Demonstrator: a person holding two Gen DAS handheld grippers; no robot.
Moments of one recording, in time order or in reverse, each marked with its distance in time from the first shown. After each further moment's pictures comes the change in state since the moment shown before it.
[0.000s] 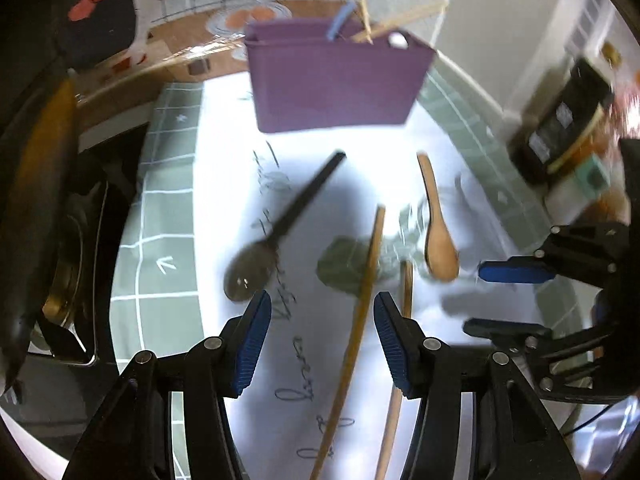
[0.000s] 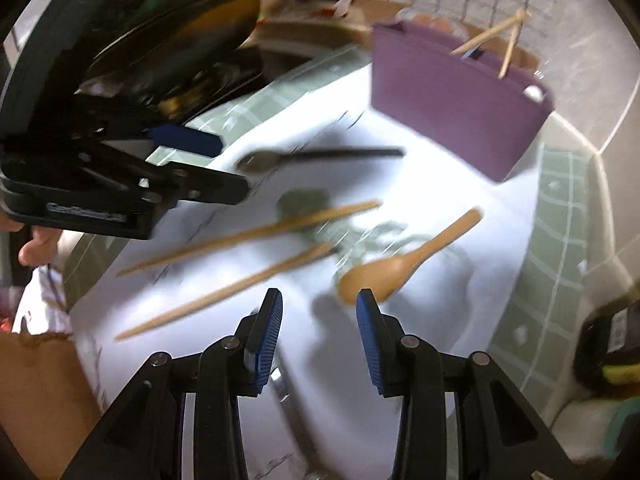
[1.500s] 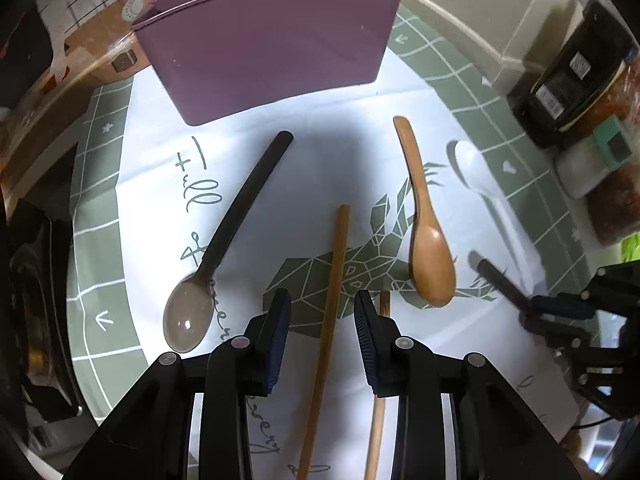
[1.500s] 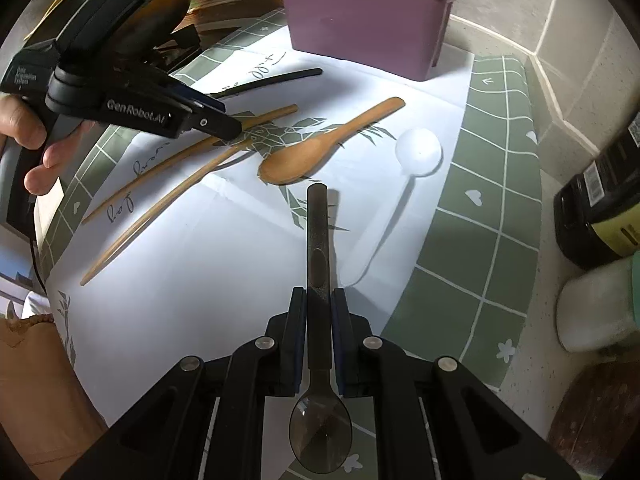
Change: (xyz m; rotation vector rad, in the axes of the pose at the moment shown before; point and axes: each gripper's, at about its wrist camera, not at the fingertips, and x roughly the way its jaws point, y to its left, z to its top) left arm 0.053 -0.040 0.042 0.116 0.168 -0.002; right arm -0.009 -0.036 -0.067 0.198 0.044 -0.107
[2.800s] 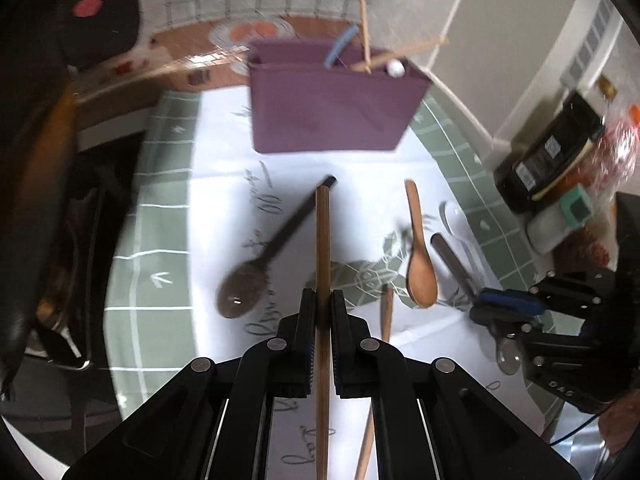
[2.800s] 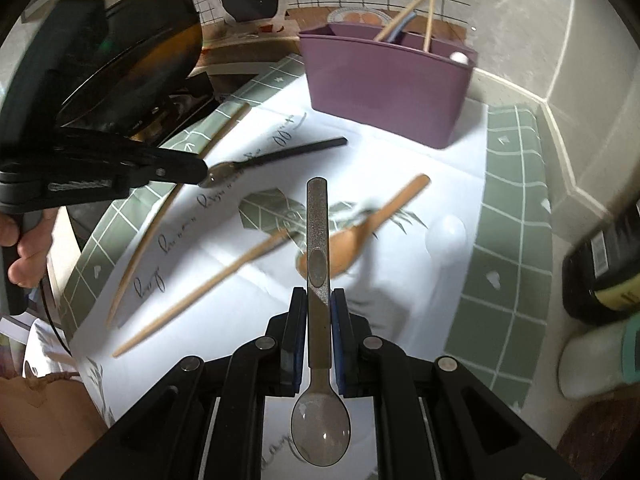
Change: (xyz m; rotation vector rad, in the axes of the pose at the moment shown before) left arm -0.070 0.045 -0.047 -0.195 -0.236 -0.064; right arm -0.012 0.025 0.053 -0.005 -0.114 0.027
